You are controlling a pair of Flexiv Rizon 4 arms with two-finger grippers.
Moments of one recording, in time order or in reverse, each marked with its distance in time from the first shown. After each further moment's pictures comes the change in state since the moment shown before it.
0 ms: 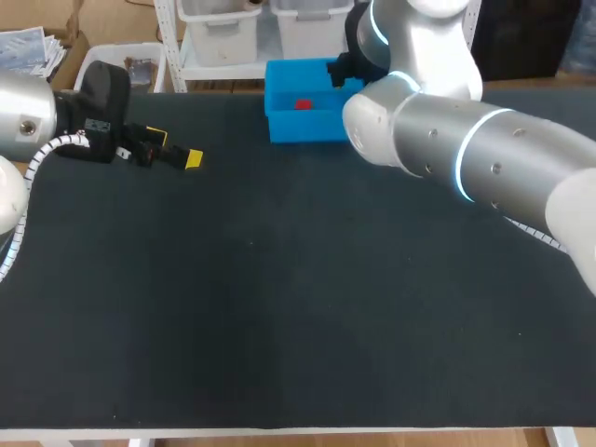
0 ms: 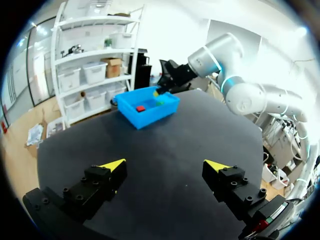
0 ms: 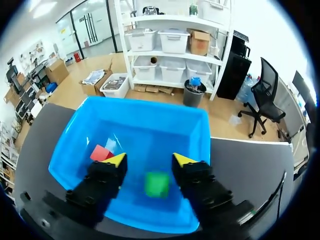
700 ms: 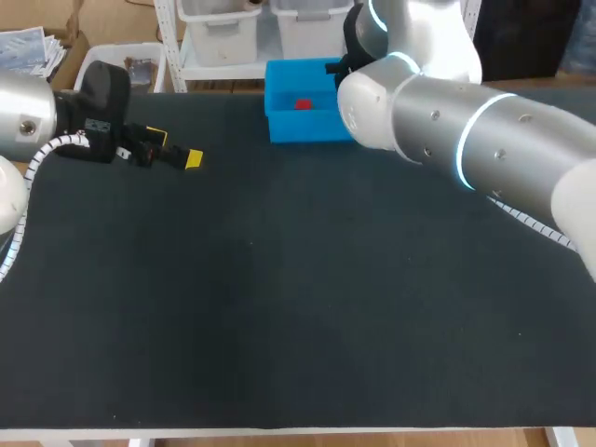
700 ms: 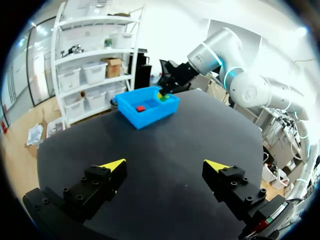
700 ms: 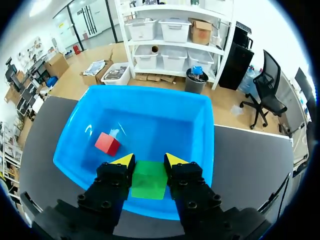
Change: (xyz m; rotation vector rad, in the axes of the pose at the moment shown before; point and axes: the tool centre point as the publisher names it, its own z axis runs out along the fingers) left arm 0.000 0.000 0.000 0.000 0.000 0.000; right arm 0.017 0.007 -0.006 -0.017 0.103 0.012
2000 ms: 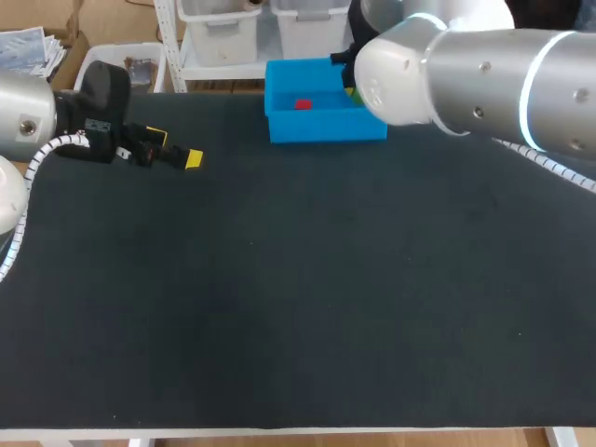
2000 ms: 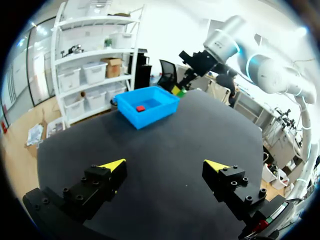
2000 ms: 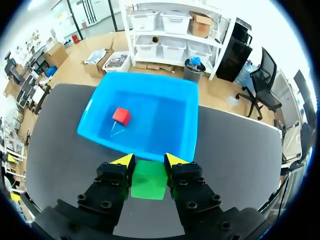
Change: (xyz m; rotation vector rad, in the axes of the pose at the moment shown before) left arm 0.000 0.000 0.000 0.000 0.000 0.000; right arm 0.027 0.009 -0.074 0.021 0.118 -0.010
